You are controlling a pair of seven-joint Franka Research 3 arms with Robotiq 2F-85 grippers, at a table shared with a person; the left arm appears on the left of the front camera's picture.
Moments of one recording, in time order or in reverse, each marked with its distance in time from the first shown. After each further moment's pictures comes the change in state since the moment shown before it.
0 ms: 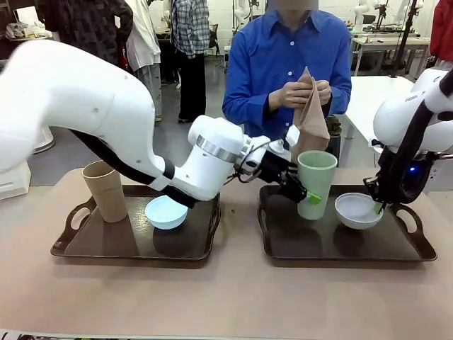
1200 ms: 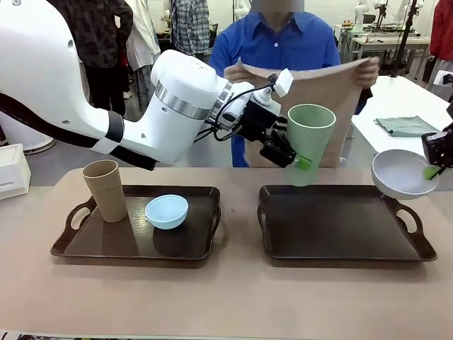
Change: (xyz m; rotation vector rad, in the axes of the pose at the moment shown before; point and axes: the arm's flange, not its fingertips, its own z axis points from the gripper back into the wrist) left arm 0.113 -0.069 0.088 0.059 0.091 -0.157; right arm -0.134 -0.003 0.165 0.023 -0.257 0.019
